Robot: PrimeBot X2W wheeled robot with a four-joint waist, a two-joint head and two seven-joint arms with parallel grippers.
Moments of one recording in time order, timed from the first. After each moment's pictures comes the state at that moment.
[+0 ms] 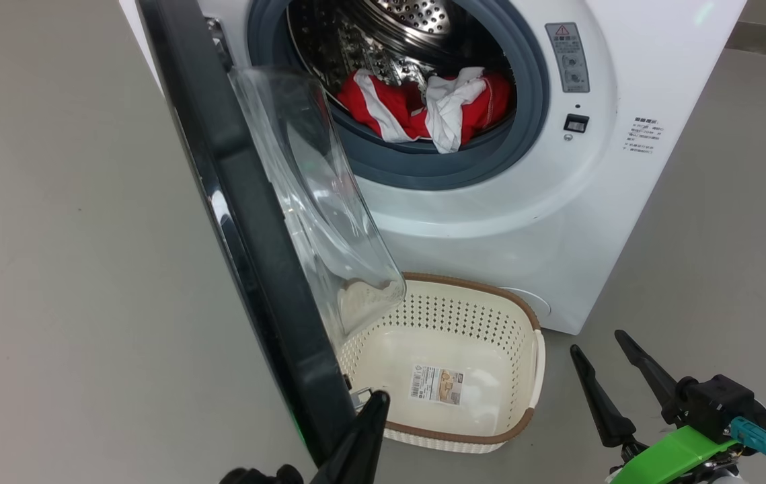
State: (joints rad) left arm 0.00 0.05 -0.49 -0.01 -0.37 -0.02 -0.26; right arm -0.04 -0.21 0.20 0.26 0.41 0.12 -0.25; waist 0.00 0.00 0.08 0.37
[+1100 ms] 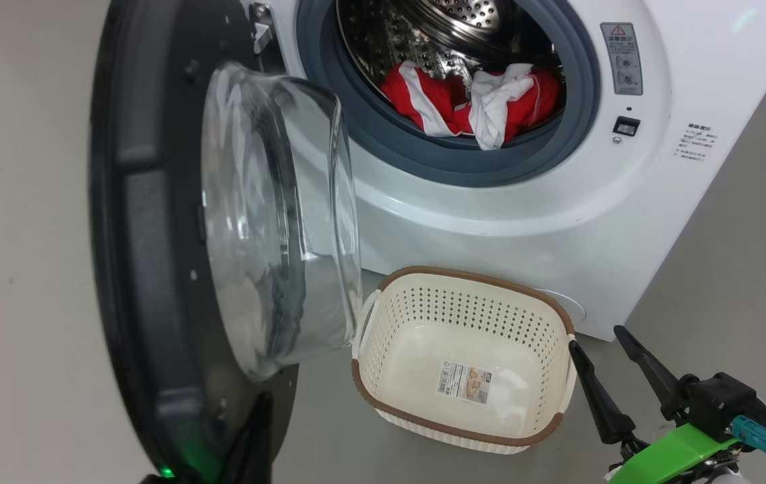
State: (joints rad) left arm 0.06 0.04 -0.25 0.07 -0.40 0.02 -0.26; right arm -0.04 -0.21 0.20 0.24 0.41 0.12 -0.25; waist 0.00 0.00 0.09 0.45
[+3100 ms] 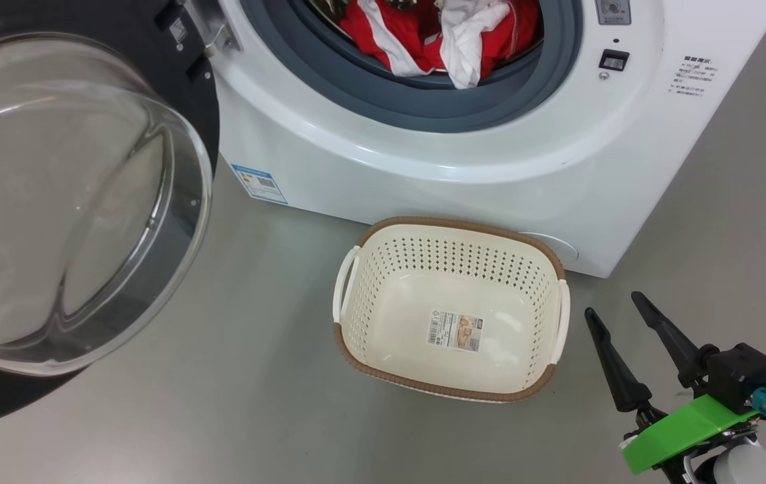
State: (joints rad) left arm -0.34 0.05 0.67 0.39 -0.20 -0.06 -0.26; right arm -0.10 -0.25 0.19 0.23 0.41 0.12 -0.25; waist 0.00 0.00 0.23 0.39
